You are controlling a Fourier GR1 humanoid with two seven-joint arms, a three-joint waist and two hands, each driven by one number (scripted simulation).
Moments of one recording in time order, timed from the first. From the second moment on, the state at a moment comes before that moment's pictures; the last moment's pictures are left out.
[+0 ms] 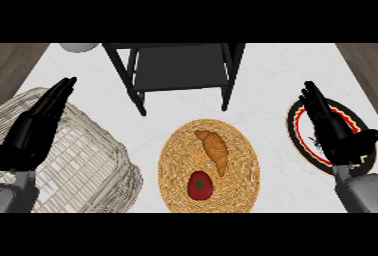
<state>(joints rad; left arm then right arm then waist) -0.14 0.49 -0.10 -1.57 0.38 0.09 -0.11 -0.21 -0.52 0.27 -1.39 -0.39 -0.19 -0.14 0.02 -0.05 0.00</state>
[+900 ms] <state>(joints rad) -0.07 0.58 -0.12 -1.69 0.42 0.21 0.17 -0.35 -0.70 0.35 -1.38 -0.13 -0.12 -0.14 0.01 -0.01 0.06</state>
